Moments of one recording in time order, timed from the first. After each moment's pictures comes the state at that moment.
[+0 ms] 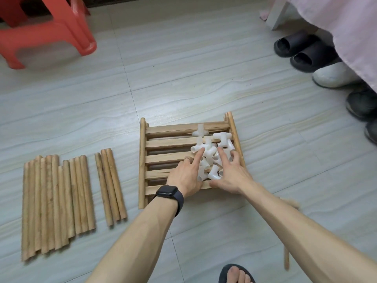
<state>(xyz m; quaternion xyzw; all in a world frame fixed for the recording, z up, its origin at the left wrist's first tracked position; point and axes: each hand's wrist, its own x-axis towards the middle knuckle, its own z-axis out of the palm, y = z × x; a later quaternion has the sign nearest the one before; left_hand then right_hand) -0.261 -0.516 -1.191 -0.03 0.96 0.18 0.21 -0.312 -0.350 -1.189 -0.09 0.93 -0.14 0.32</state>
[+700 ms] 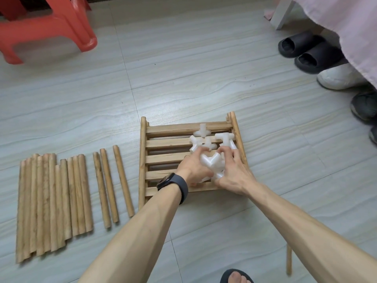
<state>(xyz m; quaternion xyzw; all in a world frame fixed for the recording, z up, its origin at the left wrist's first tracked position) -0.298 -0.512 -1.186 -0.18 0.83 0.45 0.28 -0.320 -0.350 -1.188 -0.14 0.94 -0.19 0.26</state>
